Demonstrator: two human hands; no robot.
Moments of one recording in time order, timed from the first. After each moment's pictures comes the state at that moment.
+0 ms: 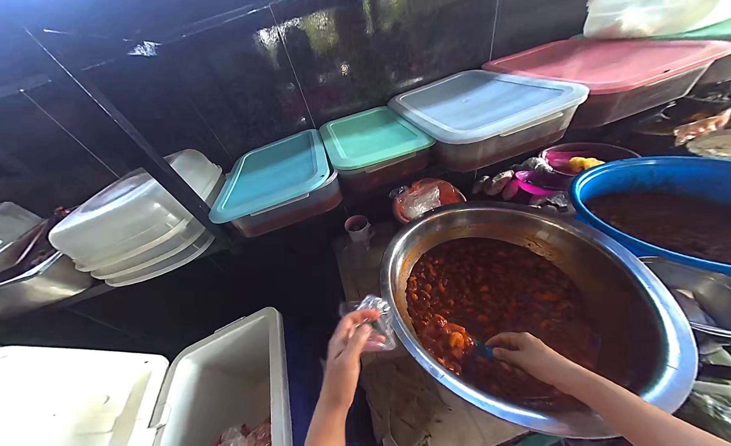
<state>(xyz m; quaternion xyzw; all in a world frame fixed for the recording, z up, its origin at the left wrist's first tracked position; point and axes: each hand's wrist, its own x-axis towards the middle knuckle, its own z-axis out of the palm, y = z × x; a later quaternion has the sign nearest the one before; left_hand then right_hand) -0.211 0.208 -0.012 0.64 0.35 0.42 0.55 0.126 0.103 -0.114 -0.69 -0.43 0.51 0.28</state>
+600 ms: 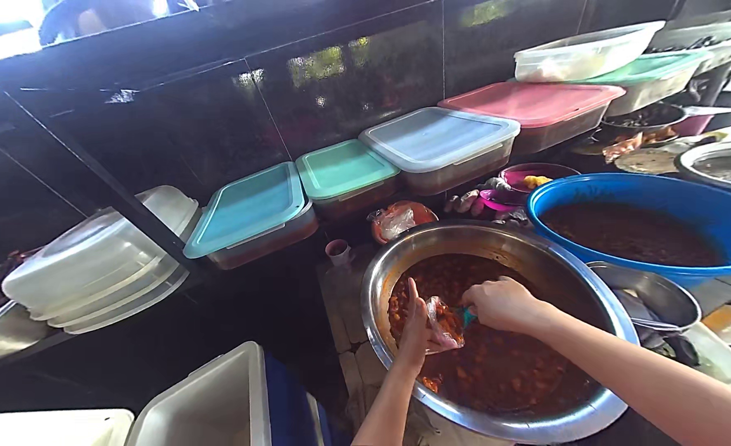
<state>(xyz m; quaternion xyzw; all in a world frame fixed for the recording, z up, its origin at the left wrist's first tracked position) -0.053 0.220 -0.043 0.57 0.33 0.23 0.71 0.127 0.158 0.039 -0.76 -0.61 0.20 -0.09</state>
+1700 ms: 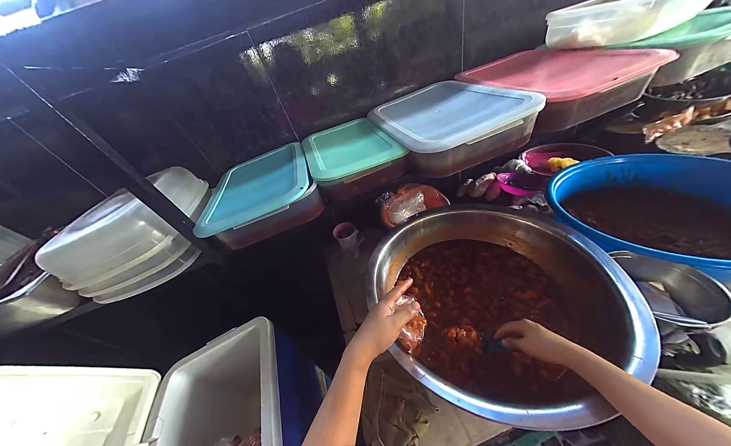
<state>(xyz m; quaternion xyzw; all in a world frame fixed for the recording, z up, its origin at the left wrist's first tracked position) -0.117 0.241 0.003 0.72 0.34 0.15 0.58 0.195 0.104 -0.137 -0.72 -0.48 0.47 0.18</state>
